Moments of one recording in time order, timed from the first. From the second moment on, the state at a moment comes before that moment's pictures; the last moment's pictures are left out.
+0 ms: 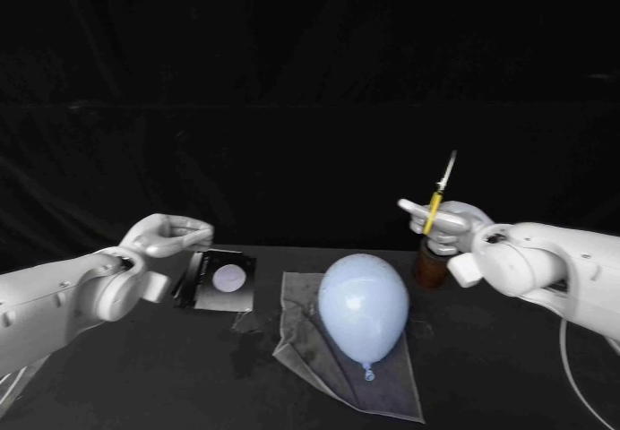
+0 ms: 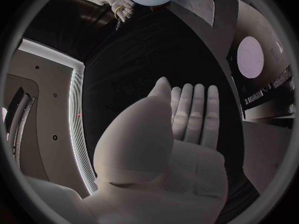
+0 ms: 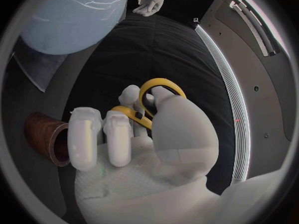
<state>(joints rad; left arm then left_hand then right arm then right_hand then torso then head) 1.24 -1.00 -0.11 1.24 -0.26 -0.24 0.35 1.68 -0.07 0.05 0.29 0.05 0.91 0.20 0.23 0.34 1.12 0.15 0.07 0.06 0.97 0.13 0.14 0.27 0.17 0.85 0.28 0.23 0.07 1.41 -0.85 -0.18 1.37 -0.17 -0.30 0.04 1.08 -0.01 0.20 0.28 0.05 1.16 -0.01 0.95 1.31 1.22 -0.03 0.58 1.31 1.47 -0.15 1.57 1.31 0.03 1.47 -0.03 1.47 1.31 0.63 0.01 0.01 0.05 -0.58</state>
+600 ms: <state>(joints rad) 1.17 -1.05 -0.11 1.34 -0.49 -0.26 0.40 1.68 -0.12 0.04 0.29 0.05 0.87 0.19 0.18 0.31 1.01 0.19 0.06 0.06 0.85 0.18 0.07 0.24 0.14 0.69 0.29 0.14 0.06 1.41 -0.86 -0.18 1.38 -0.19 -0.28 0.04 1.09 0.00 0.20 0.28 0.05 1.16 -0.01 0.95 1.31 1.22 -0.03 0.58 1.31 1.47 -0.15 1.57 1.31 0.03 1.47 -0.03 1.47 1.31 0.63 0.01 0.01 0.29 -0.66</state>
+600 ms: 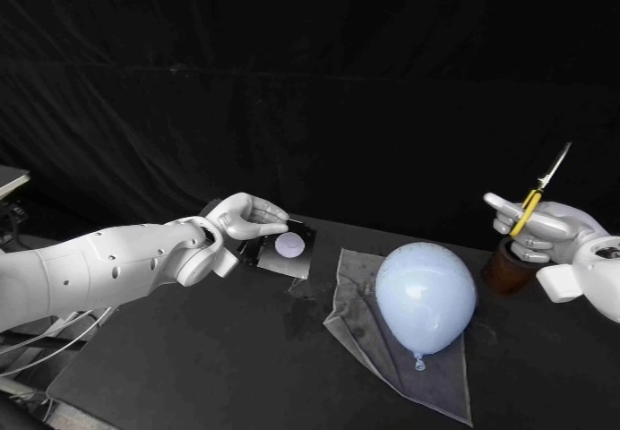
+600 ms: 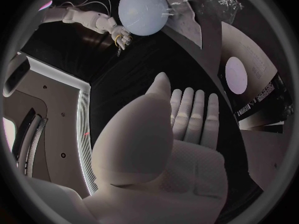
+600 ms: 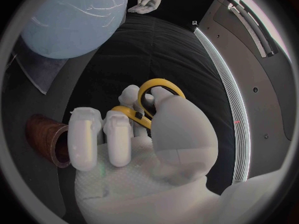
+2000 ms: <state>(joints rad) 1.13 -0.91 -0.11 1.19 -1.40 -0.30 0.17 1.62 -0.31 -0.22 0.30 0.05 0.41 0.14 0.04 0.17 0.29 0.10 0.03 0.03 0.20 0.10 0.03 0.06 0.12 0.17 0.26 0.03 0.03 1.40 -0.89 -0.18 1.41 -0.12 -0.30 0.07 1.27 0.05 0.28 0.24 0.05 1.03 0.01 0.45 1.11 1.22 -0.02 0.58 1.31 1.47 -0.11 1.55 1.31 0.05 1.45 0.00 1.33 1.31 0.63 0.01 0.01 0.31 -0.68</state>
